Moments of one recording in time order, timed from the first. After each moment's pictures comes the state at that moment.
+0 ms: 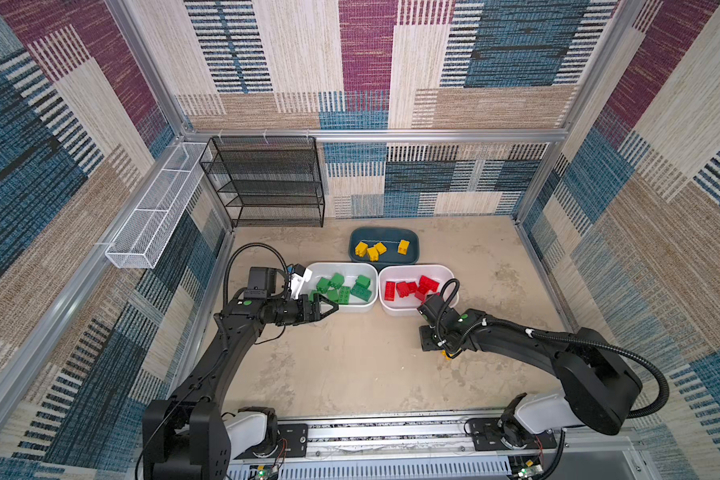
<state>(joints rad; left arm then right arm) -0.07 1.21 0.85 -0.62 0.85 -0.21 0.69 1.46 0.74 -0.51 0.14 0.55</state>
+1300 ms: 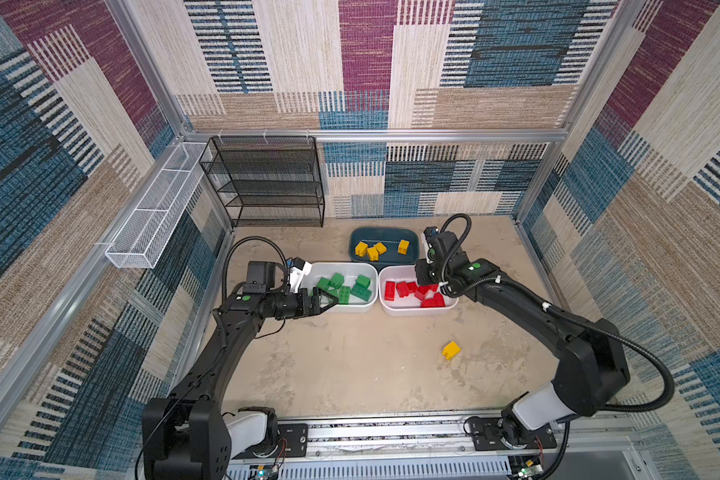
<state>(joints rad) -0.07 1.22 0.90 -0.61 0.86 -0.22 0.49 1.62 1.31 -0.46 0.09 0.26</state>
